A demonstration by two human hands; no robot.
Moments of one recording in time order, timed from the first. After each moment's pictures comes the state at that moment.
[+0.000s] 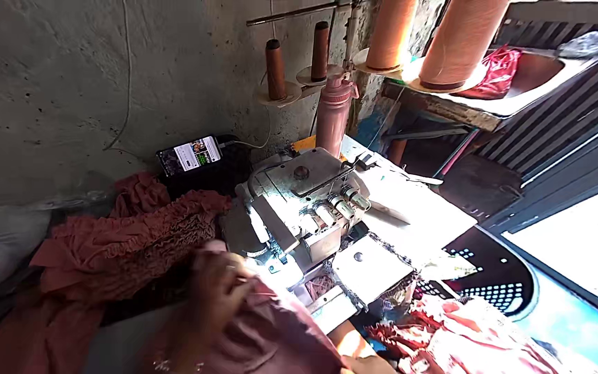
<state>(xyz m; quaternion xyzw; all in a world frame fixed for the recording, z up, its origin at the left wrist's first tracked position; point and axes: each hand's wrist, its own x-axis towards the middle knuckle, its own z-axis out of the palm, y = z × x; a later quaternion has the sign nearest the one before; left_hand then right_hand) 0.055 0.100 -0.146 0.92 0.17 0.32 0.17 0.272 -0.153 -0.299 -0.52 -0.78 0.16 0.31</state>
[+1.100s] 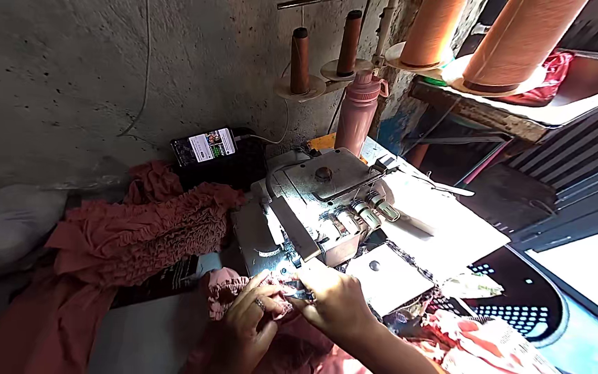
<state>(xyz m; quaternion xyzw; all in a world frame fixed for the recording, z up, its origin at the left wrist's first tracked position) 0.066 0.056 -0.209 0.87 0.20 0.41 0.19 0.256 -0.010 -0.189 -0.64 -0.67 -0.10 0.38</state>
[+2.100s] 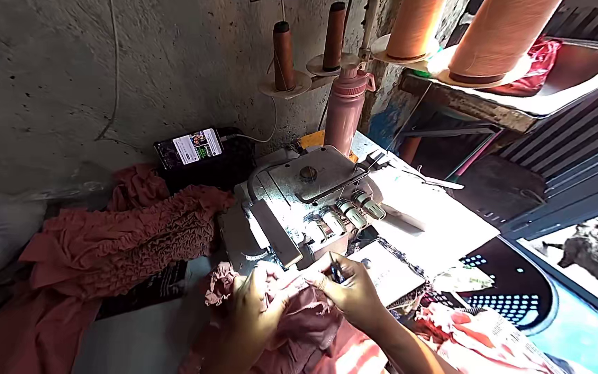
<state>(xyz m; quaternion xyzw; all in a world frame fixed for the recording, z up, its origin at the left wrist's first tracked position) 0.112 0.055 -0.178 0.85 0.33 0.32 0.25 0.291 -0.019 -0.198 -0.50 -0.45 0.33 0.66</state>
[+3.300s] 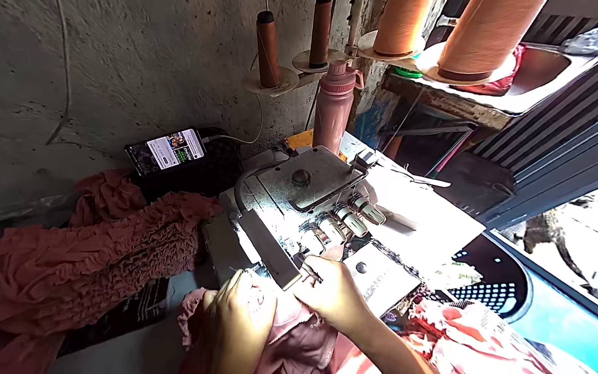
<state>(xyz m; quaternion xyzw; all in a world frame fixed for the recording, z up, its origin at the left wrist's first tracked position) 0.126 0.065 -0.178 0.84 0.45 0.30 0.05 0.285 0.004 -0.201 -0.70 -0.49 0.17 0.49</state>
